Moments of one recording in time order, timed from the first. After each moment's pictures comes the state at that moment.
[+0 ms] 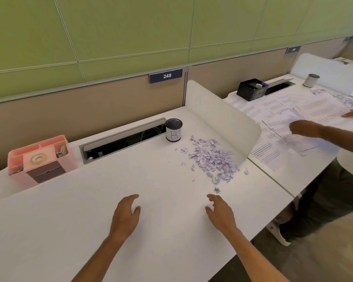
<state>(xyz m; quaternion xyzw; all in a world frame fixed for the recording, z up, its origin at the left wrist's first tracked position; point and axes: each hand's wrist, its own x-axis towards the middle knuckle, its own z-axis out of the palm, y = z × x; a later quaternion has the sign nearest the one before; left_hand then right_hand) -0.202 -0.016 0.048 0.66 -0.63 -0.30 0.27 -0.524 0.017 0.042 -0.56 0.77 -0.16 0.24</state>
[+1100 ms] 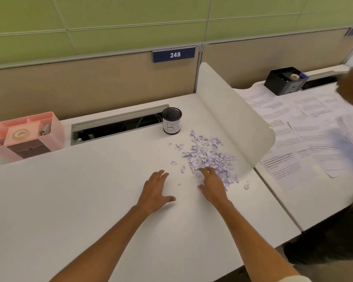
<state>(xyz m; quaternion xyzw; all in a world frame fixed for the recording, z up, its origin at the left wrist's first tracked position) -0.381 -0.101 0.034 0.63 -0.72 -0.26 0.10 -0.608 -0.131 0.032 -0.68 0.68 -0.11 0.24</state>
